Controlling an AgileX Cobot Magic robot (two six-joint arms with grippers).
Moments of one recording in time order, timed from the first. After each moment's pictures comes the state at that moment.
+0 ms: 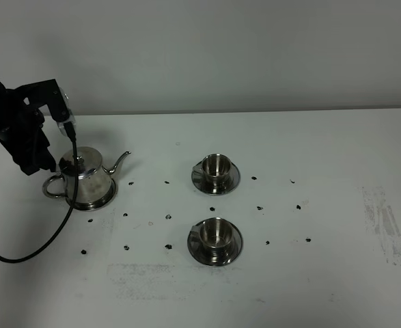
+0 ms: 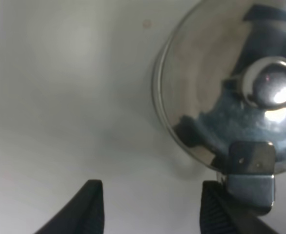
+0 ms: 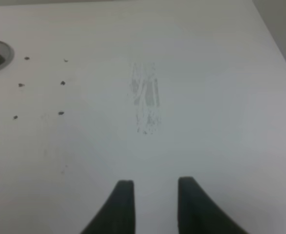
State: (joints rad) left arm 0.05 2.21 -1.85 -0.28 0.98 1.31; right arm -0.19 -0.01 -0.52 0.06 1.12 -0.10
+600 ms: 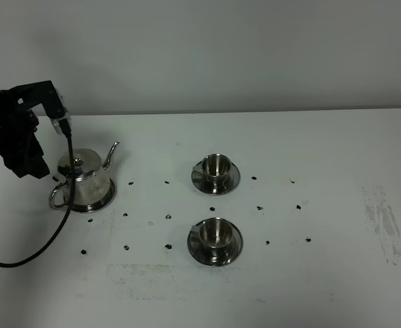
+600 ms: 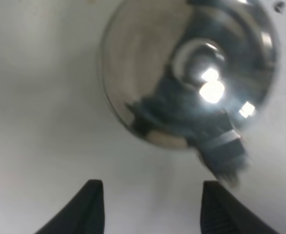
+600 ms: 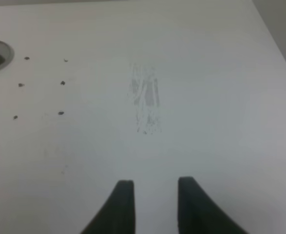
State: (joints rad) left arm 0.05 2.15 -1.85 -0.25 1.14 1.25; right arm -0.19 -0.01 -0.52 0.06 1.12 -0.10
